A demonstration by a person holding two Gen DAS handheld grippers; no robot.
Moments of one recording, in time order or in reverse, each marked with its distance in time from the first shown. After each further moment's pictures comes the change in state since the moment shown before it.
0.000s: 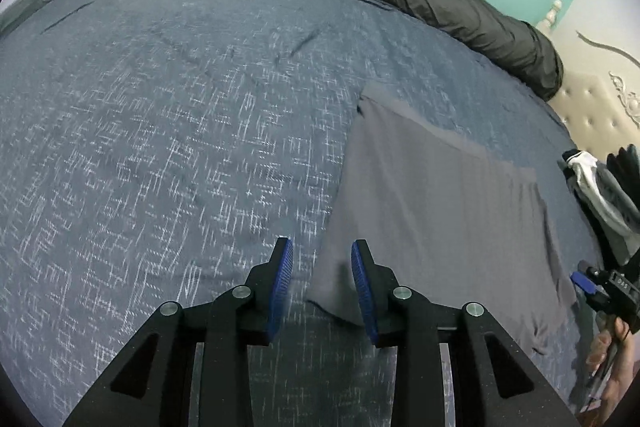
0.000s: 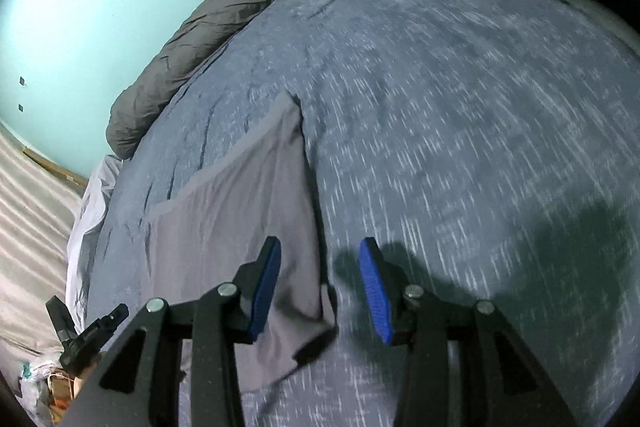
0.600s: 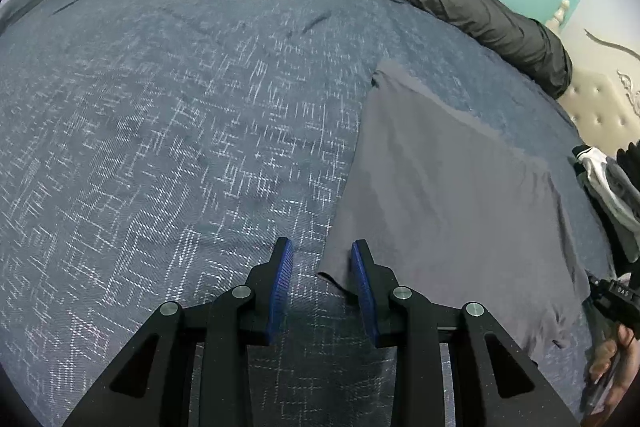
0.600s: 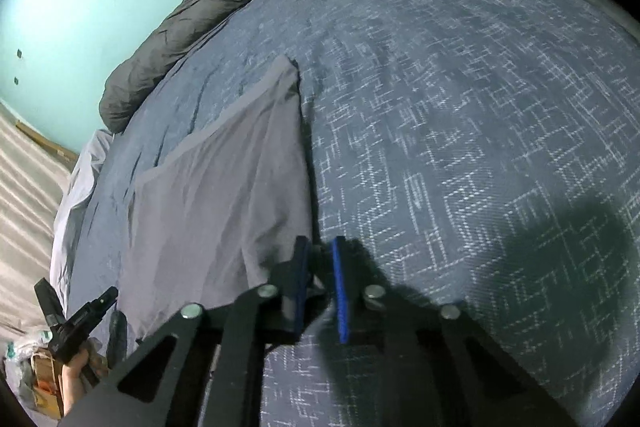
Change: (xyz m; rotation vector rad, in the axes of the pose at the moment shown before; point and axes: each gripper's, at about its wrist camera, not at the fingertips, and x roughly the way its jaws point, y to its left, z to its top) left arm 0.012 0.003 -0.020 -0.016 0.015 0.026; right arm 0.019 0.004 -0.016 -0.073 0.044 -0.038
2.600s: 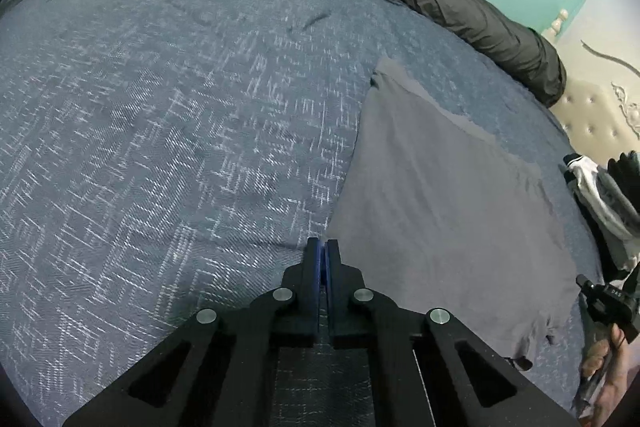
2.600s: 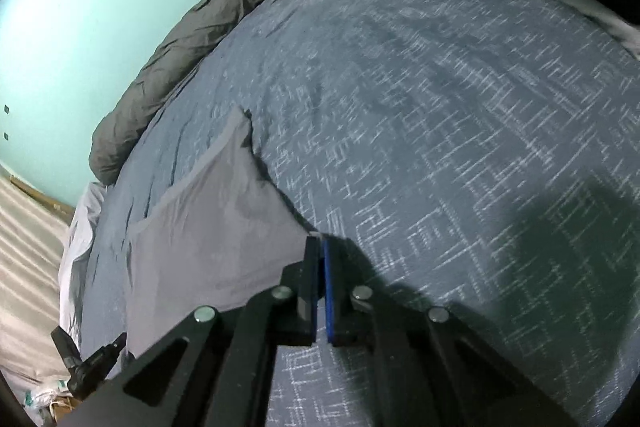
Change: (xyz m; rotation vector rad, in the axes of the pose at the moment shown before) left arm -0.002 0.000 -0.002 -0.042 -0.013 -0.037; right arm -0.020 -0.041 0.002 0.162 -0.124 -0.014
